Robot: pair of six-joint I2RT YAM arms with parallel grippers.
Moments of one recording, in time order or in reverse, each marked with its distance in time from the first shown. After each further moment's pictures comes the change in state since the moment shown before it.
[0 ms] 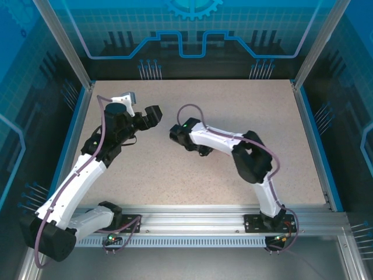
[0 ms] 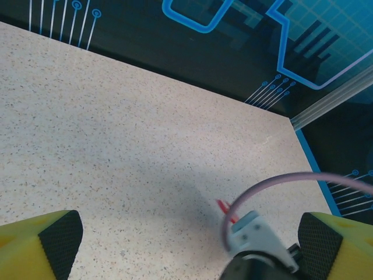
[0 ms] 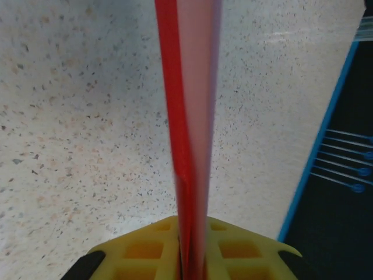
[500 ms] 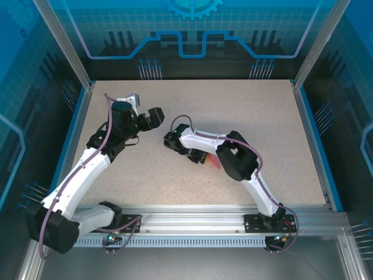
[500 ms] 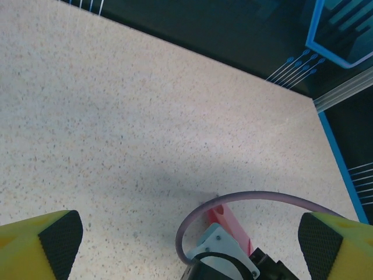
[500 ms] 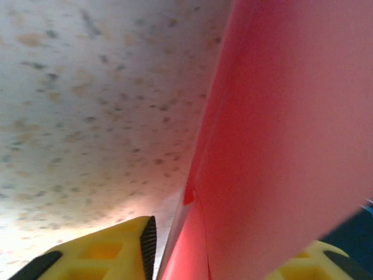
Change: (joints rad) left arm 0.009 0.092 0.012 -0.047 0.022 -0.012; right arm 0.029 0.150 0.070 0.000 -0.237 -0.103
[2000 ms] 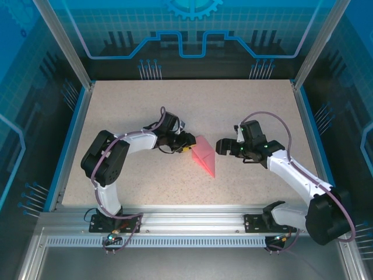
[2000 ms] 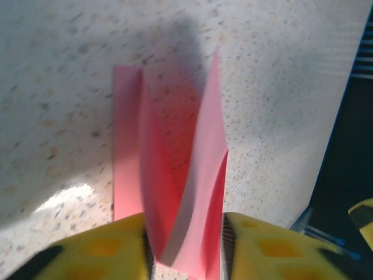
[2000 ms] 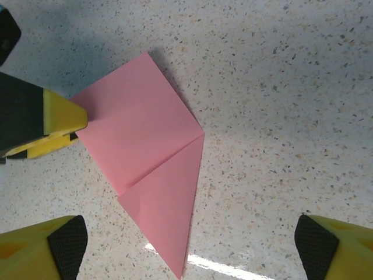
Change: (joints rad) left arm -0.163 0.729 0.057 0.286 0.512 -0.296; right arm -0.526 -1.095 -1.008 0.915 -0.777 0.231
